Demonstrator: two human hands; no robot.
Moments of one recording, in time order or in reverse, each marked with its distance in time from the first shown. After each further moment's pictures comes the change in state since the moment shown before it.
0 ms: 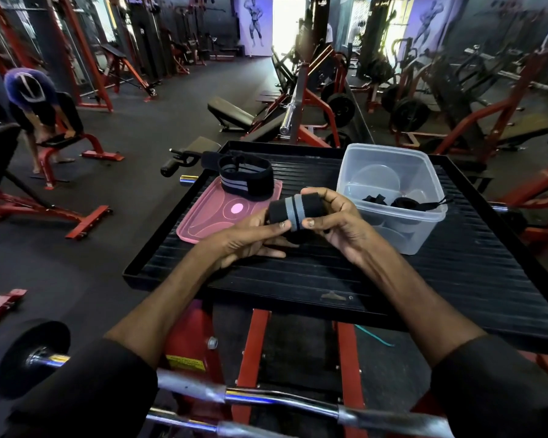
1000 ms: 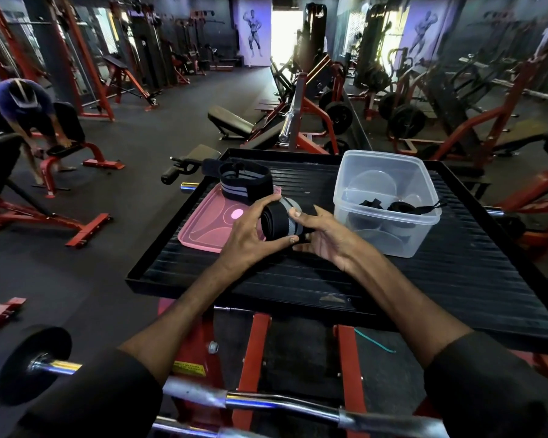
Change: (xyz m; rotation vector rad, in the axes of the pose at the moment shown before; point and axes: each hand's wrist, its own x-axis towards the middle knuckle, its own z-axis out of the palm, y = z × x) left_hand 0.002 -0.013 0.014 0.669 0.489 0.564; right_hand -0.002 0.005 0.023 -0.065 -0.016 0.192
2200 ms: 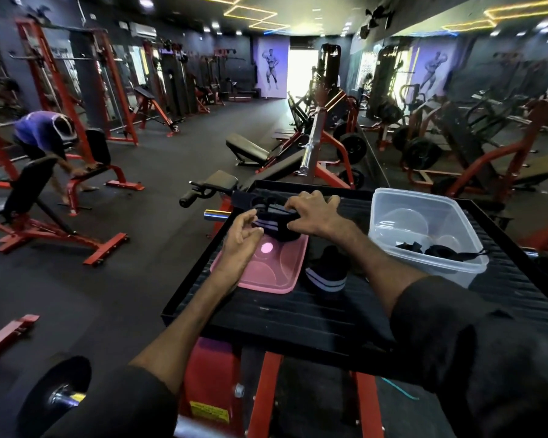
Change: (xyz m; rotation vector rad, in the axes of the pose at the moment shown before) left_hand 0.025 -0.043 -0.066 -0.372 0.241 -0.348; right_hand 0.126 -0.064 0.051 -1.727 0.177 -0.099
